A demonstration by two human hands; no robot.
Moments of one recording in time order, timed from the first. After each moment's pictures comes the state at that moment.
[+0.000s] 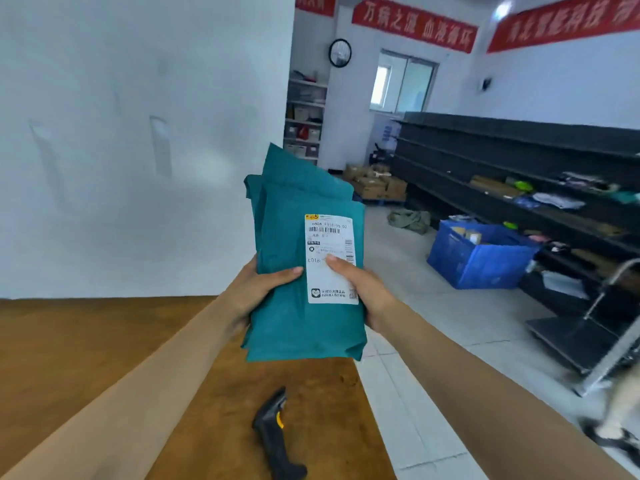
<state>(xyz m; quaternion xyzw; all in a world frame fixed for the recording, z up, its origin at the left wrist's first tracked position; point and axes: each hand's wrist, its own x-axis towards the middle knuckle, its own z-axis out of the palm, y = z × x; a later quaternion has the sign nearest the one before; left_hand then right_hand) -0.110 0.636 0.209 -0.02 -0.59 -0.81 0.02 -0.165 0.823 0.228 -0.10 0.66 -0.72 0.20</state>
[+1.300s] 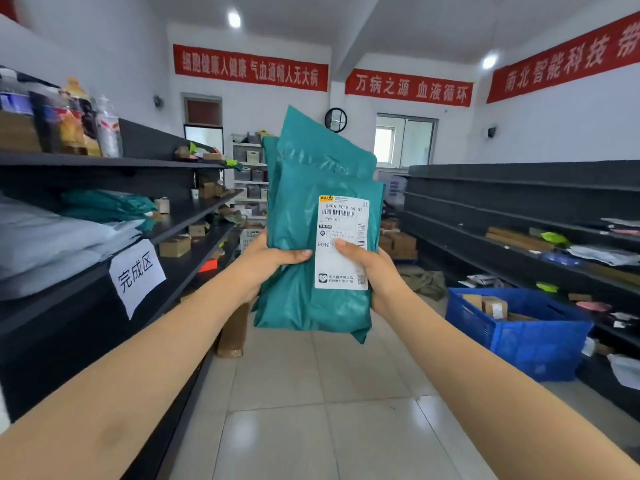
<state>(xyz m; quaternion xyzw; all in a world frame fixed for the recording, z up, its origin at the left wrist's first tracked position) -0.714 0.944 0.324 -0.05 -0.67 -0.72 0.17 -0.767 1.125 0.314 -0.22 0.54 -0.80 0.11</state>
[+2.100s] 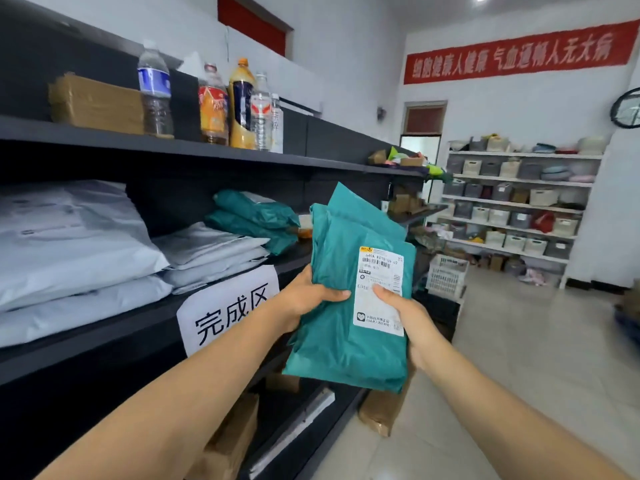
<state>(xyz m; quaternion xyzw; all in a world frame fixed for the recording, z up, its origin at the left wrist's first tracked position) -1.107 0.568 0.258 0.24 -0.63 -0.67 0.31 -1.265 0.668 0.228 -0.31 0.52 -0.69 0.39</state>
